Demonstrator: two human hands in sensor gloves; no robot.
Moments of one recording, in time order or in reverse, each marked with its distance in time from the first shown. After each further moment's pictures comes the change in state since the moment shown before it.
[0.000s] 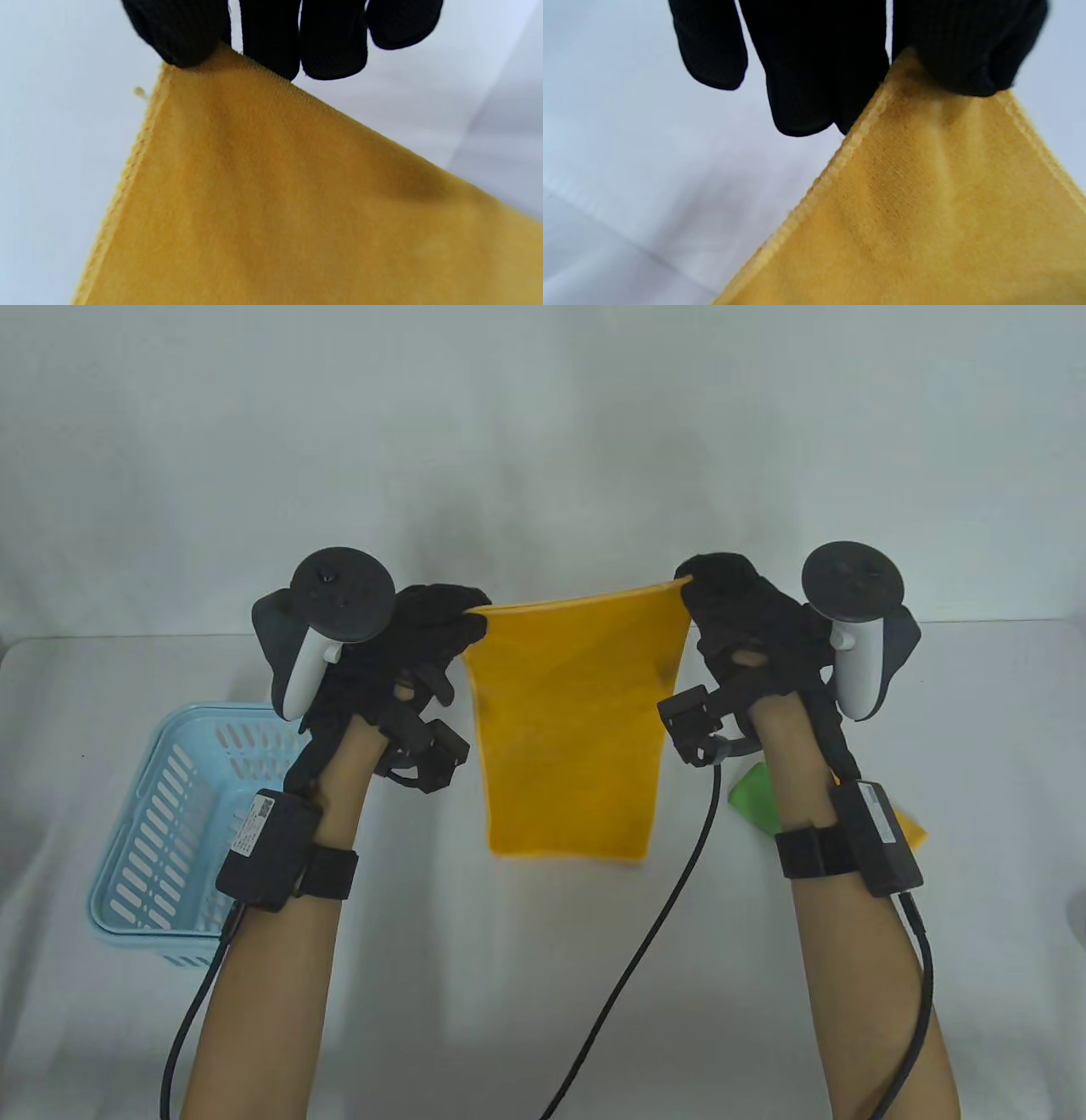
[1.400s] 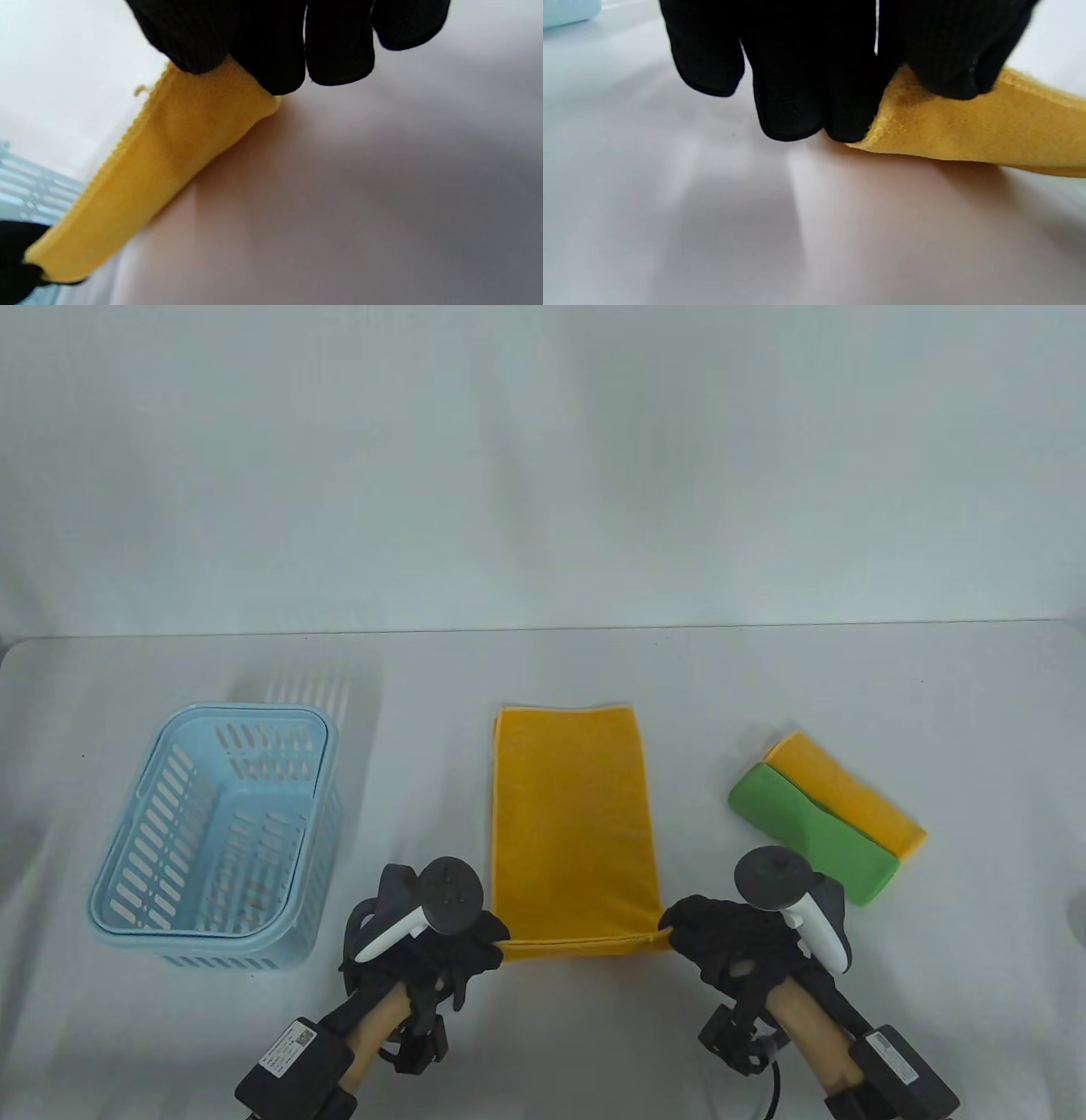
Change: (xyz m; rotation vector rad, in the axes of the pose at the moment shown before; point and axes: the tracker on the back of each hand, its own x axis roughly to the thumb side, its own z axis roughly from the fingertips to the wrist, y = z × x) left_hand -0.134 -0.218 0.154 -0.658 0.022 -0.381; right_hand -0.266 0.080 0.127 0.579 0.284 0.438
